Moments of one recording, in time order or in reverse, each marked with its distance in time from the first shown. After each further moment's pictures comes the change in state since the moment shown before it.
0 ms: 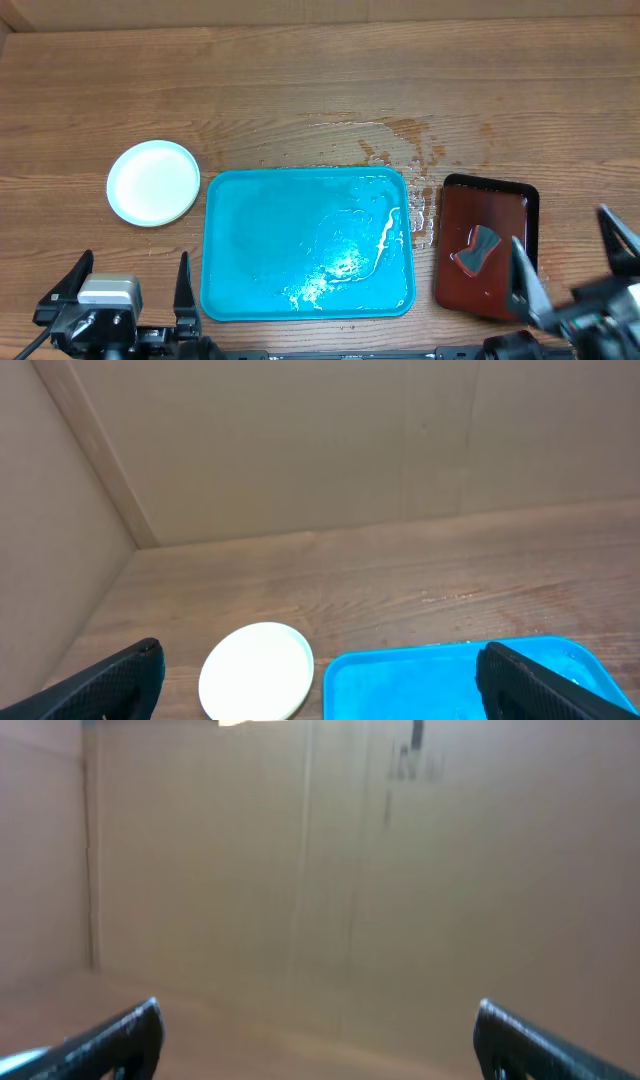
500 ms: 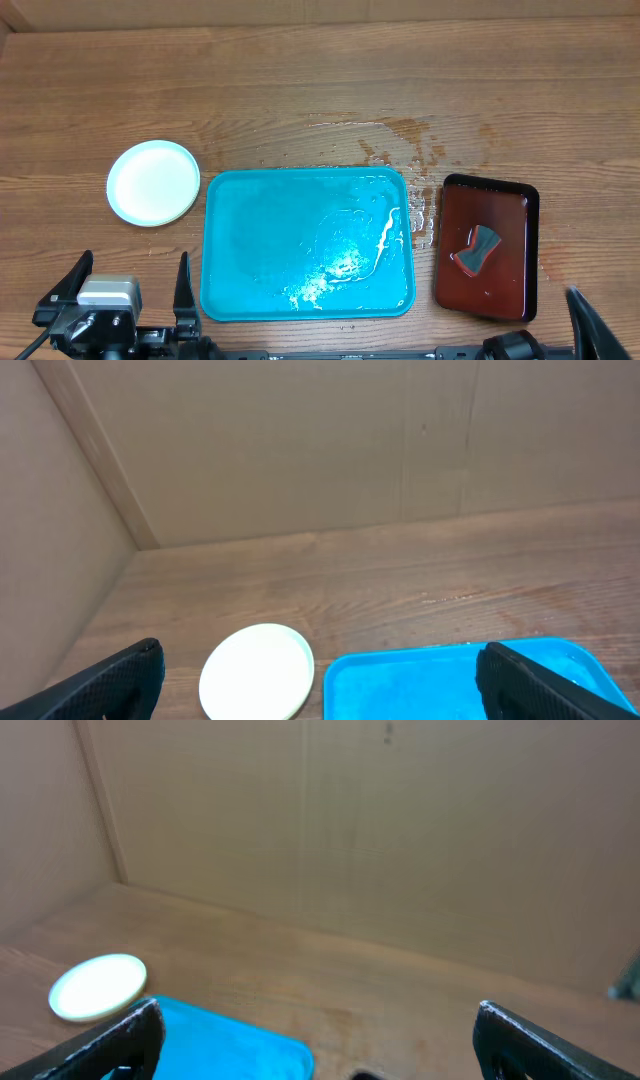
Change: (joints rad) left arm 0.000 0.000 0.002 0.002 0.000 0.000; right arm 0.027 0.471 1.014 -0.909 0.040 0.000
